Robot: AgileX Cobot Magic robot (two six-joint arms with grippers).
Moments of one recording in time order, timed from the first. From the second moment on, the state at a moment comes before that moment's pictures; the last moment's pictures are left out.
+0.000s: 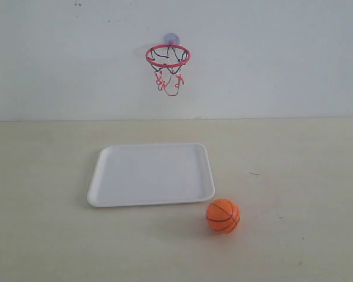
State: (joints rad) left arm 0.05 0.05 -0.32 -1.74 0.24 1.49; right arm 0.20 0.00 0.00 0.04 0.33 -0.05
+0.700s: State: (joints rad) left arm 0.05 0.02 -0.14 -0.06 0.15 -0.28; right arm 0.20 0.00 0.00 0.04 0.33 -0.05
